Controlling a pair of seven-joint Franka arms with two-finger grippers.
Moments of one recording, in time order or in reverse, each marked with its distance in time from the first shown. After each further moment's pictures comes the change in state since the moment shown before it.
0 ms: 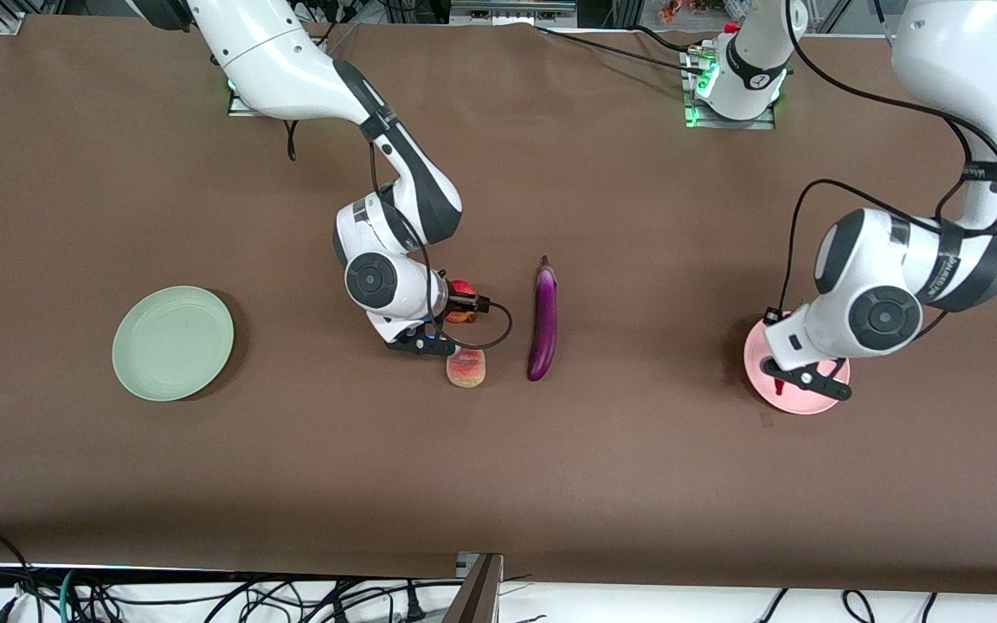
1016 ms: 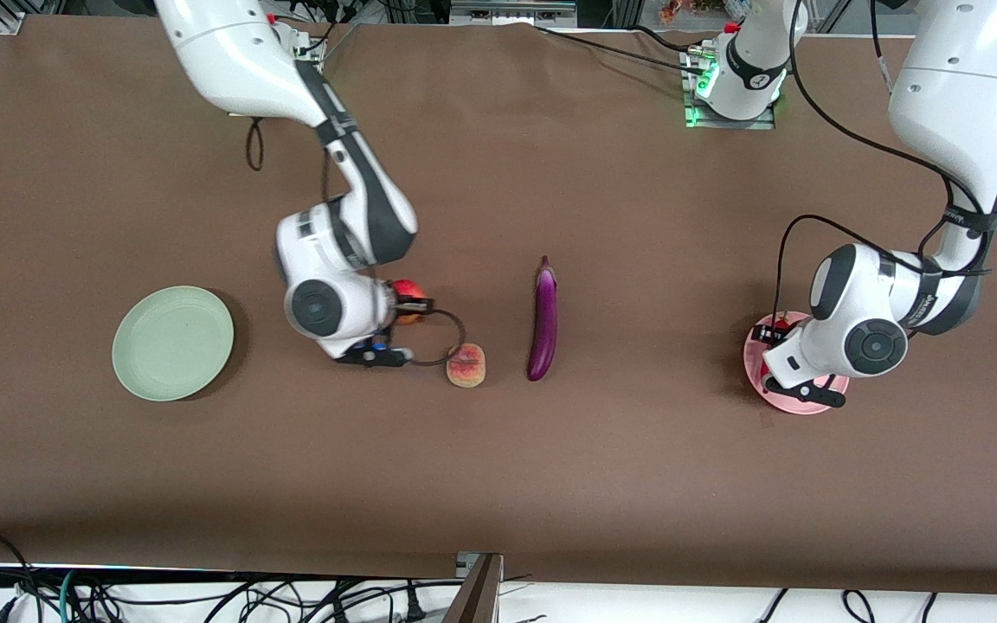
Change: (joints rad) left arm 0.038 0.072 -0.022 -0.013 -0.001 0.078 -0.058; right arm -0.046 -0.086 -0.215 0.030 -0.035 -0.345 -0.233
